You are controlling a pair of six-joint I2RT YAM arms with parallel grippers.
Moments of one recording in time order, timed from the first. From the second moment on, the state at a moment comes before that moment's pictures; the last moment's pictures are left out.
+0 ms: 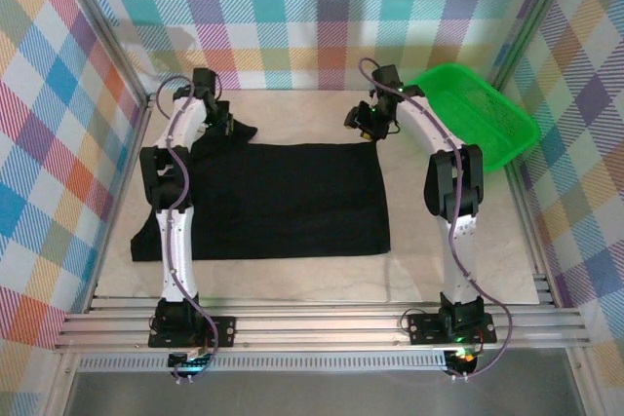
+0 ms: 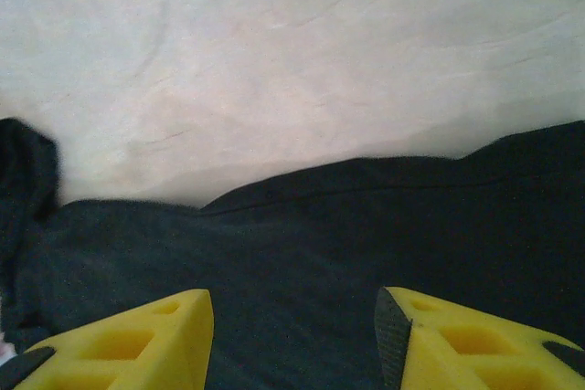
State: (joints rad) left arm 0.02 2.47 2.27 -0.92 0.16 -1.51; right arm 0.28 2.30 2.10 -0.89 -0.32 0.65
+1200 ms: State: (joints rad) left arm 0.17 2.50 2.42 -0.83 0.42 -1.27; right arm 0.28 2.57 2.38 -1.08 -0.03 0.72
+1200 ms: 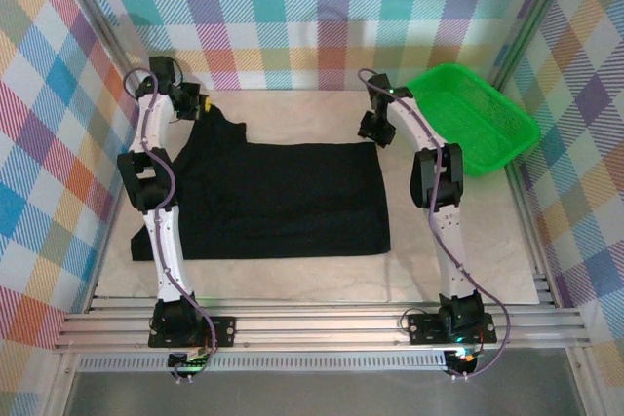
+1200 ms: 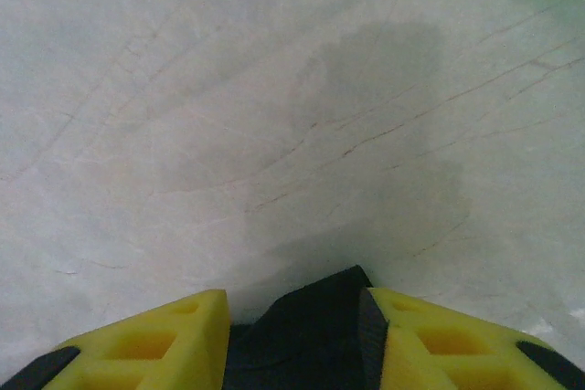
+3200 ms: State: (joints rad) left arm 0.17 1.24 1.03 -1.14 -0.12 -0.99; right arm 0.34 1.84 1.32 -0.84 -0.11 0.63
